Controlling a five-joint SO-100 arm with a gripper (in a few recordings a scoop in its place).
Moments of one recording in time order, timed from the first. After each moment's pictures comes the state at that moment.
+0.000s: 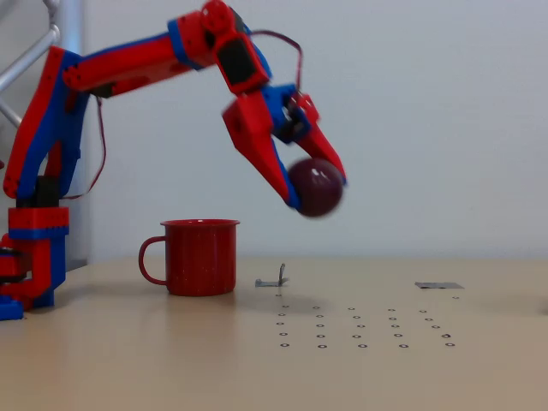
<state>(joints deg) 11.0 66.7 46.4 81.3 -49.7</state>
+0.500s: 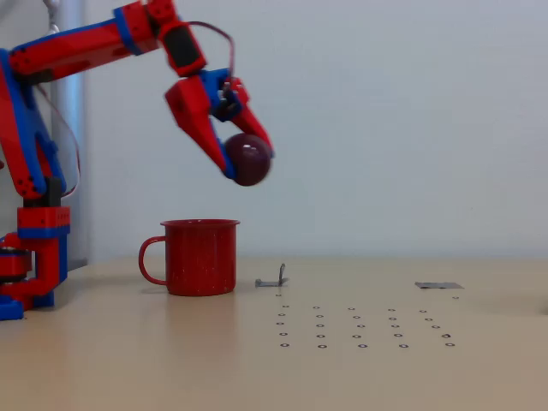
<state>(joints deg) -4.4 102.6 80.7 82.8 -42.3</state>
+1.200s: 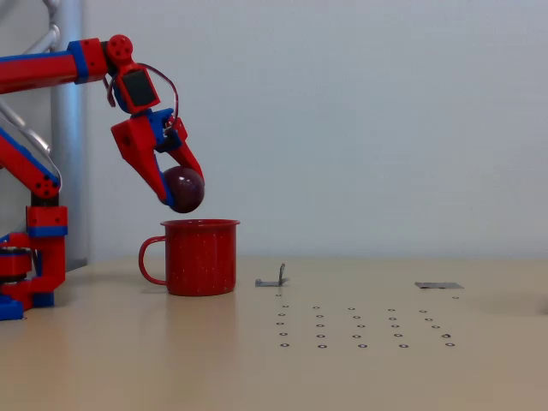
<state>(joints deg) -28.0 127.0 110.8 80.5 -32.0</state>
